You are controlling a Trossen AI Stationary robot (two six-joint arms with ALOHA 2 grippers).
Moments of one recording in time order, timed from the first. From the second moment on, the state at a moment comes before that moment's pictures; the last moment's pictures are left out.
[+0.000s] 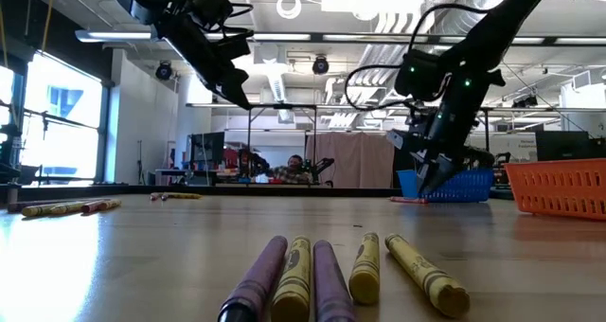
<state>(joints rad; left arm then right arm) 0.59 1.38 0.93 -0.12 -0.27 0.33 -0.43 1.53 0.67 -0.25 0.24 0.79</state>
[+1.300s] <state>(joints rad) 0.59 1.38 0.93 -0.12 -0.27 0.32 -0.43 1.55 0.66 -0.19 -0.11 0.68</state>
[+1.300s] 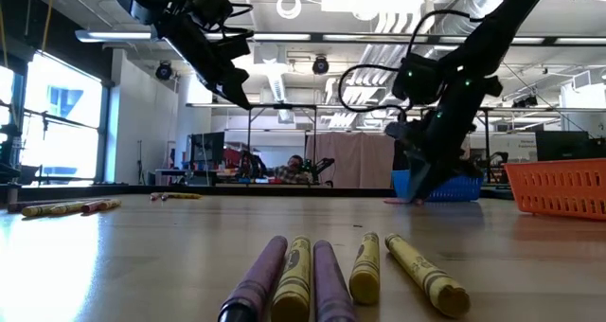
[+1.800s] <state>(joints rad) 0.59 1.38 0.93 -0.12 -0.27 0.29 -0.48 1.38 0.95 -0.57 0.34 0.34</state>
